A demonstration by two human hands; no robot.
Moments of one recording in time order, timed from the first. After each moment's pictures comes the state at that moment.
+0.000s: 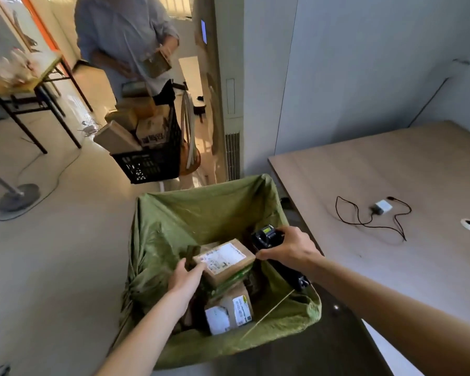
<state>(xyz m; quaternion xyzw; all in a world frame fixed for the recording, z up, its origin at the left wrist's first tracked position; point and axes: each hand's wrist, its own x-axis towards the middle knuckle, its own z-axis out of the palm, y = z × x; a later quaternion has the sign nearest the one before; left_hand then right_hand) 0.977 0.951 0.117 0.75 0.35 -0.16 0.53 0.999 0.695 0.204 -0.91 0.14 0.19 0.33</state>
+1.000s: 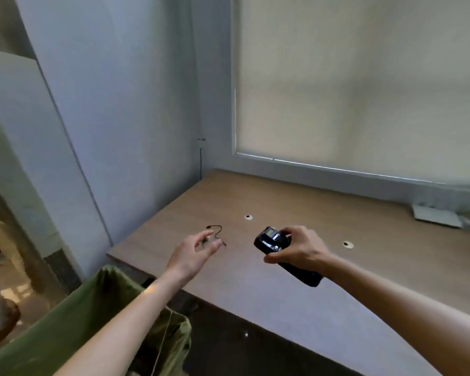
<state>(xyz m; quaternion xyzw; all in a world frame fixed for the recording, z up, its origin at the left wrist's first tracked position) 0.886 0.708 0.360 0.81 -0.40 -0.18 0.40 0.657 0.542 0.408 -0.86 0.41 -0.09 0.29</state>
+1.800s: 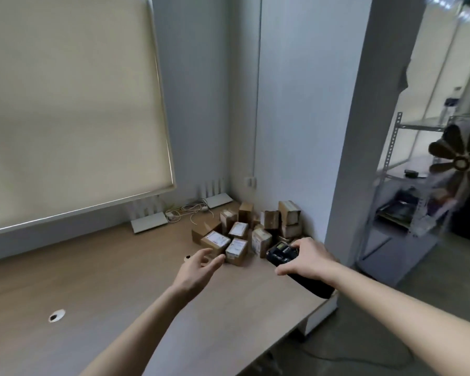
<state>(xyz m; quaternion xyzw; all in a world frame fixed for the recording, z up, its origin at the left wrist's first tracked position) 0.147 0.341 0.395 0.51 -0.71 -0.42 0.26 -0.105 0.440 0.447 -0.49 0.84 -0.17 0.18</state>
